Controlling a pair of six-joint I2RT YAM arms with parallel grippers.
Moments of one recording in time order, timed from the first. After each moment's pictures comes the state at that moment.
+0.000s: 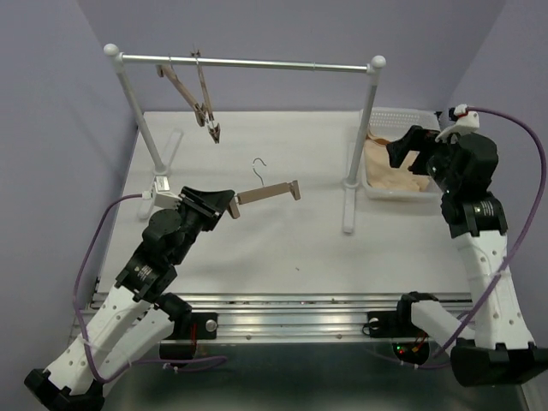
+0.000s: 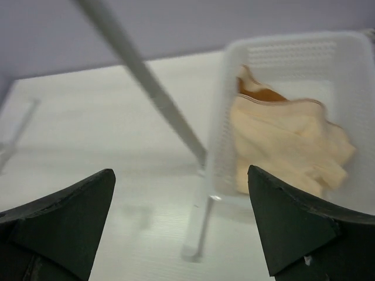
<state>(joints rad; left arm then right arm) -0.58 0.55 0.64 -0.21 -0.21 -1.20 0.02 1.04 1.23 -0.47 -0.06 0.25</state>
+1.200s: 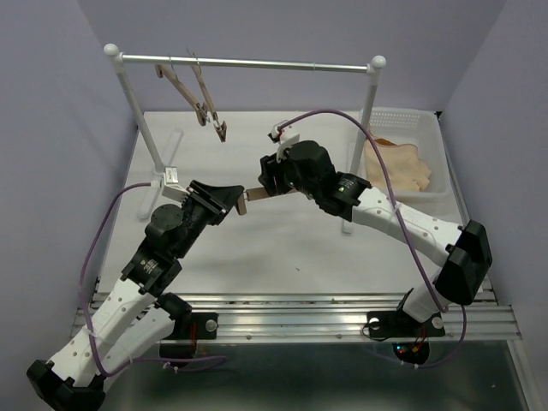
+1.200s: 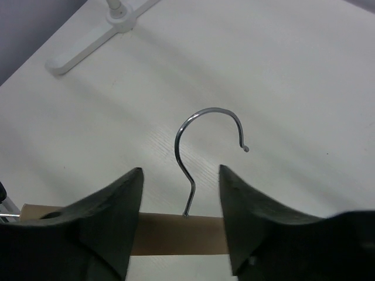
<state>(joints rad) -0.58 0.61 0.64 -0.08 -0.10 -1.13 0.88 1.56 1.39 -0.19 0.16 0.19</state>
